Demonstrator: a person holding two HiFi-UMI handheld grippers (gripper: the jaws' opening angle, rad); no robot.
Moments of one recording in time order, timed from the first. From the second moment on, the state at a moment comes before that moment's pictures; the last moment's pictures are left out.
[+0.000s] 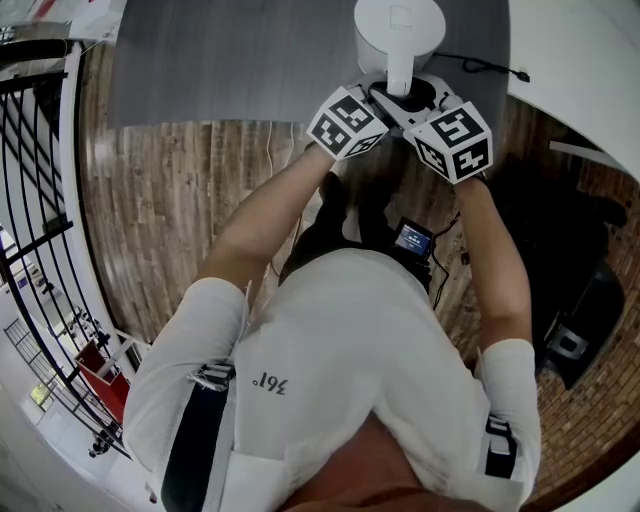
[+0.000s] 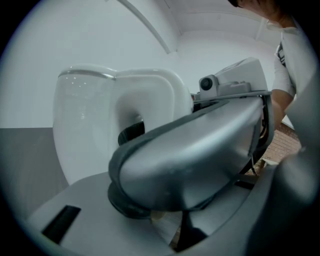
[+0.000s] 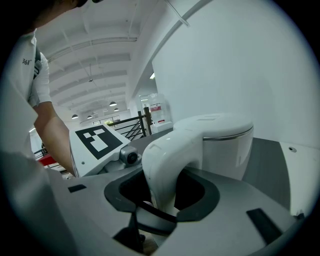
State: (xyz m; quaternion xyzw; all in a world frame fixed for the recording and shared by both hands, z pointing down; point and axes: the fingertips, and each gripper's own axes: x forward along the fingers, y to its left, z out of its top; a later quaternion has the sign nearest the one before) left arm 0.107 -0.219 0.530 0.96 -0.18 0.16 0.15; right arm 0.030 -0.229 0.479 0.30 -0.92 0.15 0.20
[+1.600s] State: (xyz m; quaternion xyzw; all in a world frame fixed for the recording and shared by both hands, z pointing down) left arm 0.111 -0.215 0.480 0.97 -0.18 0.16 0.08; right arm 0.035 -0.226 0.431 0.32 -0.92 0.10 0.18
